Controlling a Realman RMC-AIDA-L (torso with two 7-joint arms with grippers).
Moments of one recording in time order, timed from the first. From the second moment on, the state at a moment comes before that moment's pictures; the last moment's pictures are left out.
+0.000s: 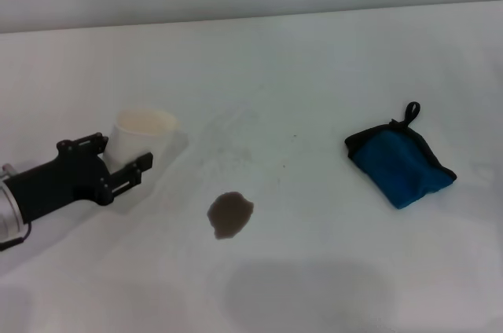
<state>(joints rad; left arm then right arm) -0.64 -2.08 2.85 -0.28 -0.42 1.35 -0.85 0.33 2.01 -0.24 0.07 2.25 1.22 -2.72</state>
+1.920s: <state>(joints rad) -0.49 -2.08 2.84 -0.10 -0.55 1.20 -0.56 0.31 2.00 -0.25 0.03 2.25 1.20 -2.73</state>
